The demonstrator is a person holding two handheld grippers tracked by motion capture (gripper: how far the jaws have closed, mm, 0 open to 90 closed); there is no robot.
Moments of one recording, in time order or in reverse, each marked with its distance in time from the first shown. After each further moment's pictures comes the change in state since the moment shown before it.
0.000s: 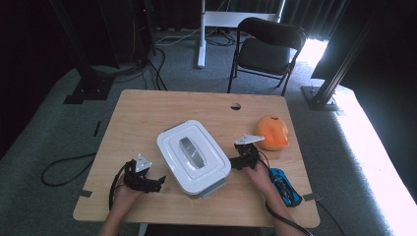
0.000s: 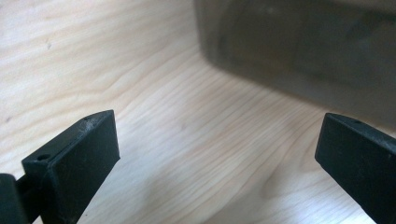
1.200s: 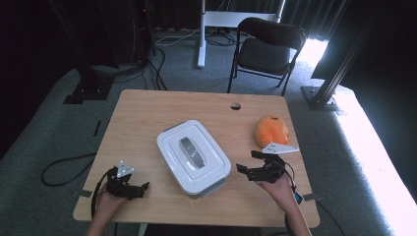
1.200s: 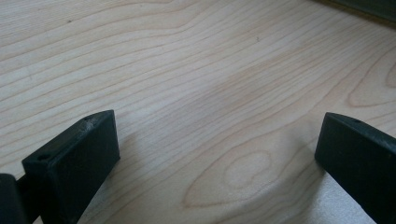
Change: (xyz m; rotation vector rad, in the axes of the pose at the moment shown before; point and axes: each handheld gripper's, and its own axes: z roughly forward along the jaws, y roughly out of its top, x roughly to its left) left arm 0.034 -0.040 -0.013 0.050 0.027 -0.057; right arm 0.025 -0.001 -0.105 -0.104 0.069 0.090
